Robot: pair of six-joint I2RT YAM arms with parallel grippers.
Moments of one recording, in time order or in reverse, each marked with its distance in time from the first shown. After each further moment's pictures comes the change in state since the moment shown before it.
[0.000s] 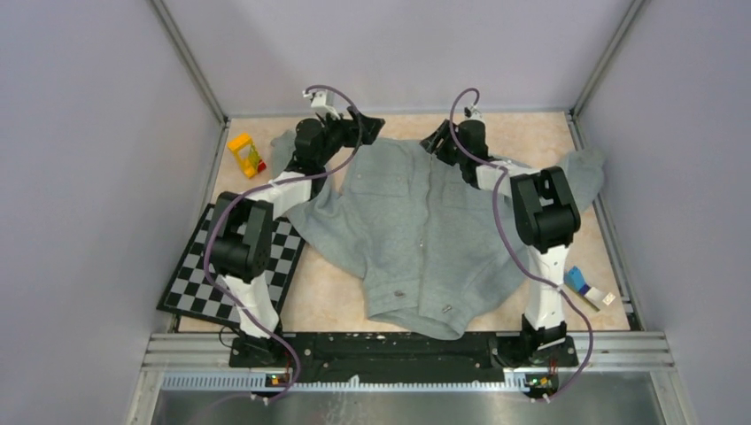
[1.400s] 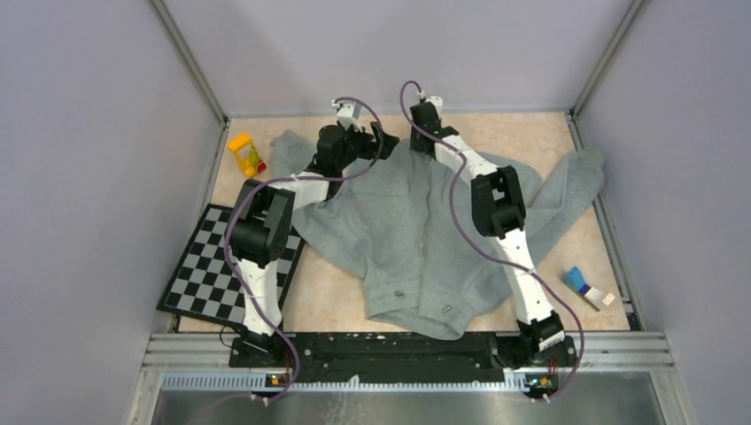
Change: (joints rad) left arm -0.068 0.219 0.112 -0.002 0.000 0.149; right arm 0.141 0.522 0.938 -0.770 0.436 -0.393
